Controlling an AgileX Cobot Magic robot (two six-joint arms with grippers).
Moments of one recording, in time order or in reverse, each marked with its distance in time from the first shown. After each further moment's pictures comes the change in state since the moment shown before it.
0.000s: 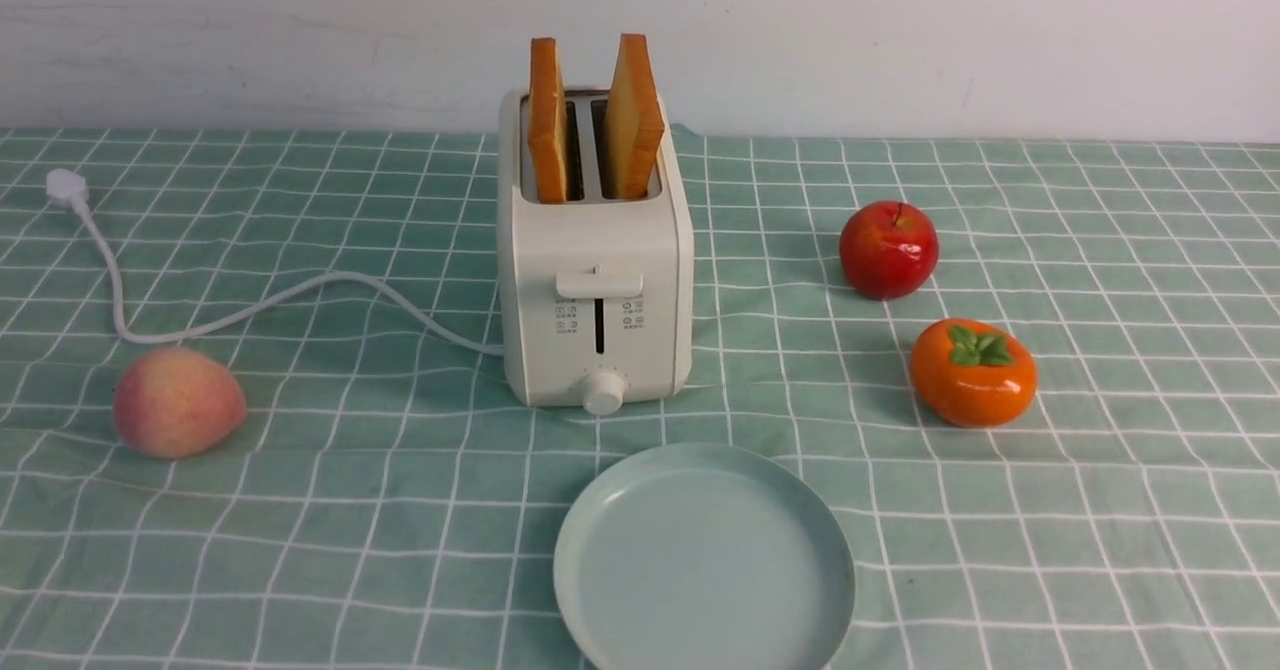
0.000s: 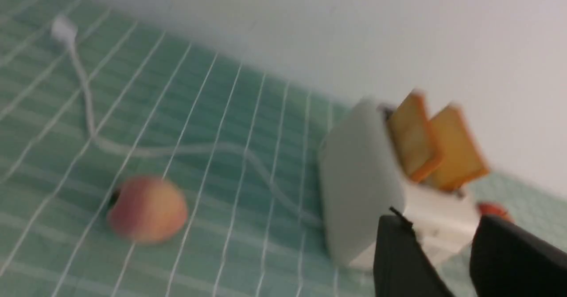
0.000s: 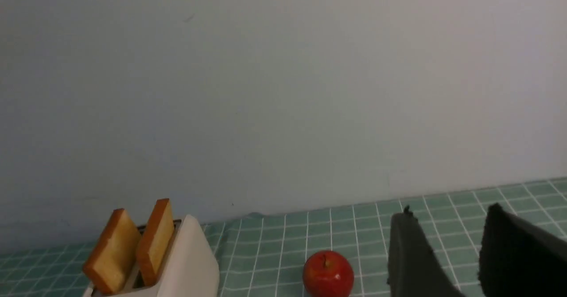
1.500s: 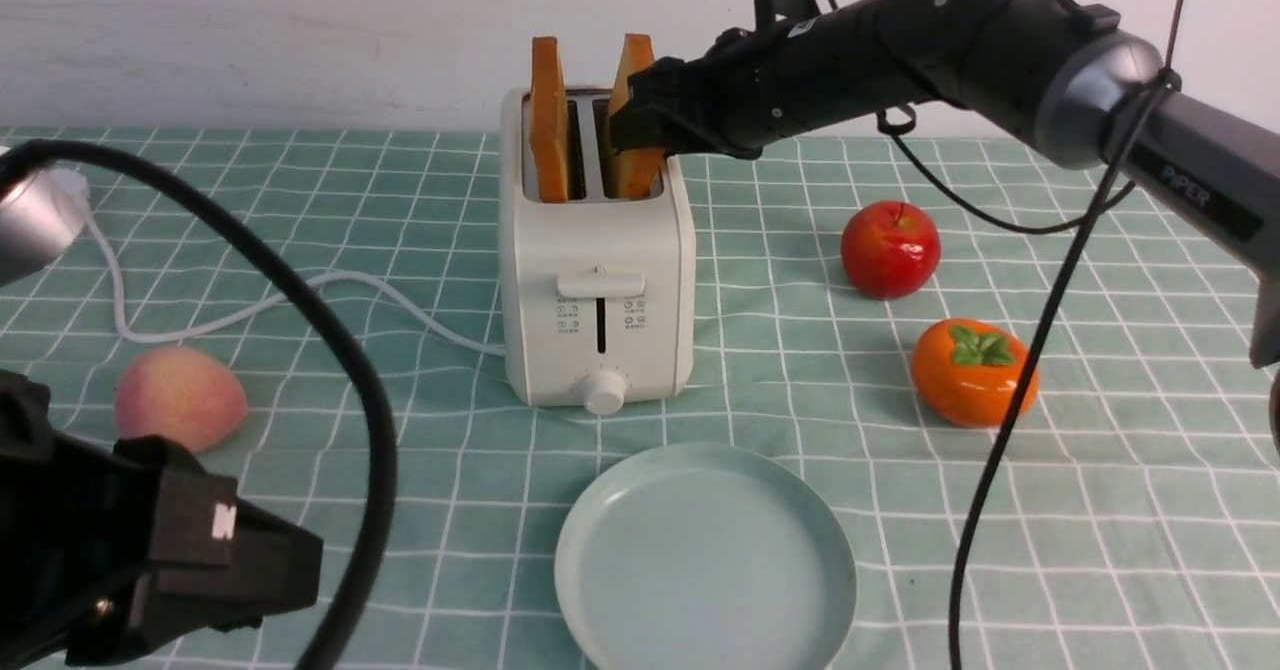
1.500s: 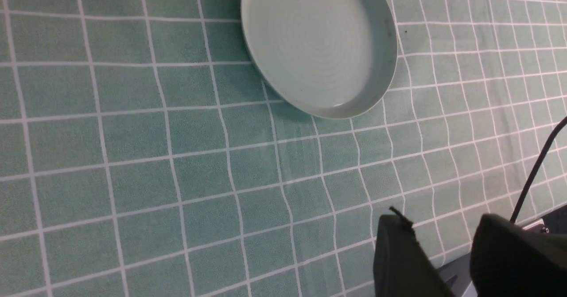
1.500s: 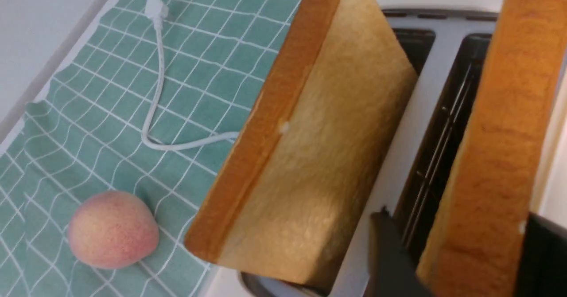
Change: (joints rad) right arm 0.401 1.594 -1.157 0.460 0.228 -0.336; left arm -0.346 0.098 0.000 -0.270 0.411 0.157
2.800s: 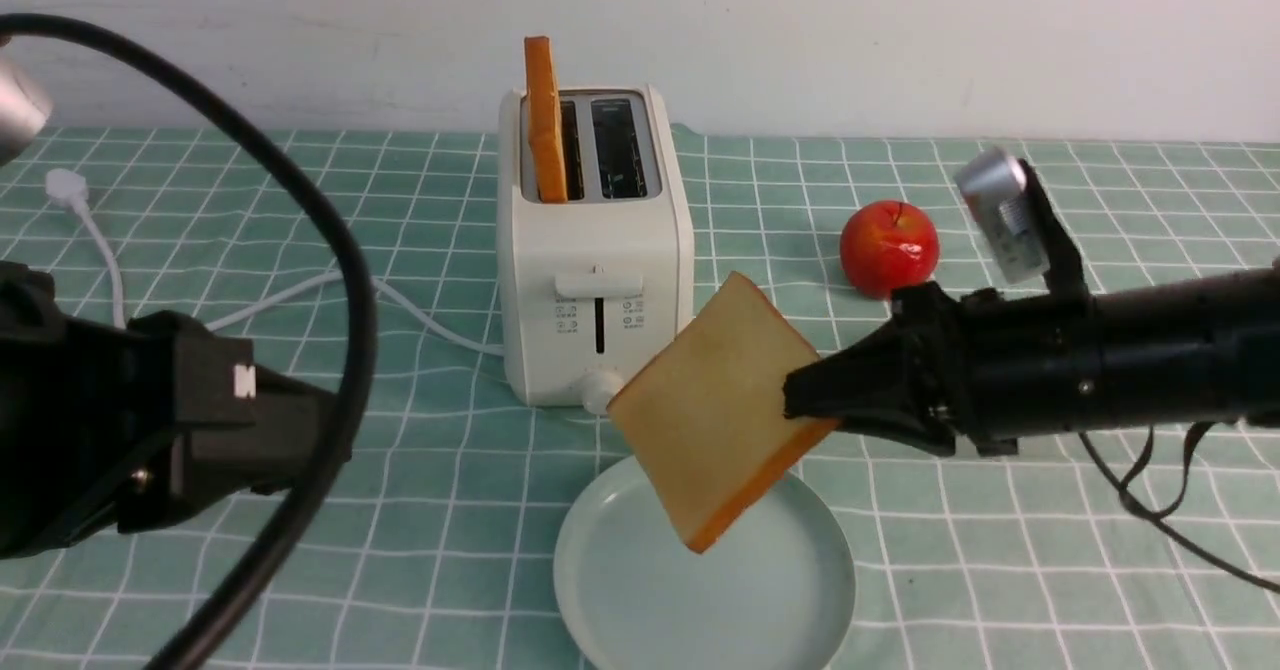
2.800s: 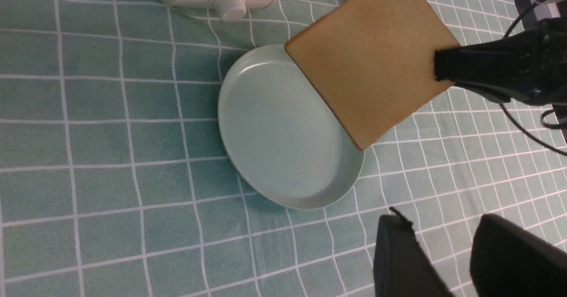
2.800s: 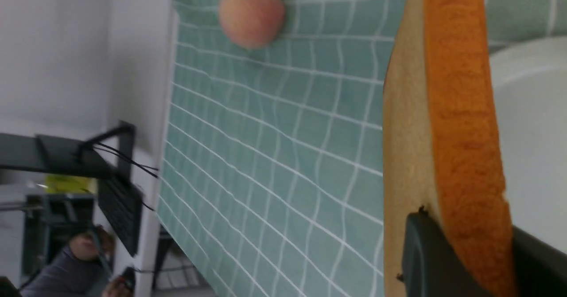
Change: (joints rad) right arm -0.182 -0.636 1.205 0.721 0.167 -0.479; left arm 0.000 0.001 0.000 -0.005 -0.198 0.001
